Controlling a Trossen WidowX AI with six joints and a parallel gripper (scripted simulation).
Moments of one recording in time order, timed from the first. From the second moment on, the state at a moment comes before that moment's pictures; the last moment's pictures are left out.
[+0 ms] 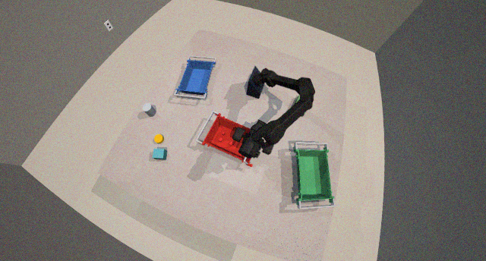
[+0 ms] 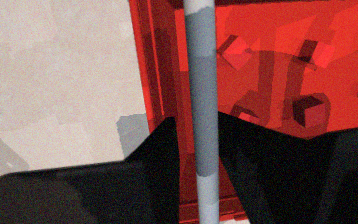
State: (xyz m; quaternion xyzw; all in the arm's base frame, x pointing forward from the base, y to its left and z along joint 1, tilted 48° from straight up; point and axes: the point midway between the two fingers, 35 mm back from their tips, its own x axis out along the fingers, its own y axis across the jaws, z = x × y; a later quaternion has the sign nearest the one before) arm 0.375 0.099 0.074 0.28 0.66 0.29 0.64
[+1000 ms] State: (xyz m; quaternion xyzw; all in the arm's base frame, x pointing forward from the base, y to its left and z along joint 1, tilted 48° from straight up) arm 0.375 0.072 0.079 0.28 0.66 0.29 0.63
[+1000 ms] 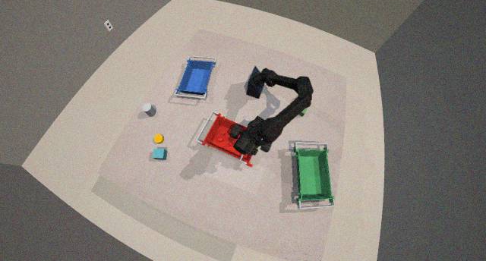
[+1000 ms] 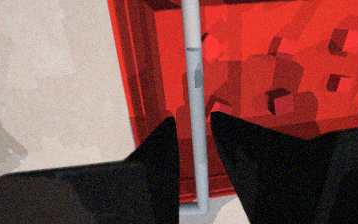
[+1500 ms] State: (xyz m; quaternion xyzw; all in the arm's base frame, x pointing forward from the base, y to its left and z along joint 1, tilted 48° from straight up) arm 0.374 0.071 0.081 0.28 0.66 0.29 0.63
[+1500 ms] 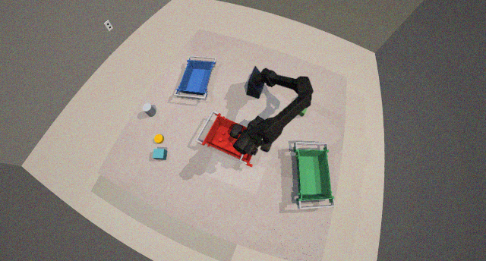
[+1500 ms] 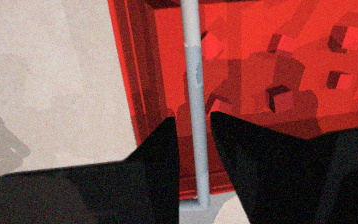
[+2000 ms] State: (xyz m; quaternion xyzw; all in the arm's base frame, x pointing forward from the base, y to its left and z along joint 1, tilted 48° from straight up) arm 0.398 -0.013 0.062 0.27 0.65 0.28 0.65
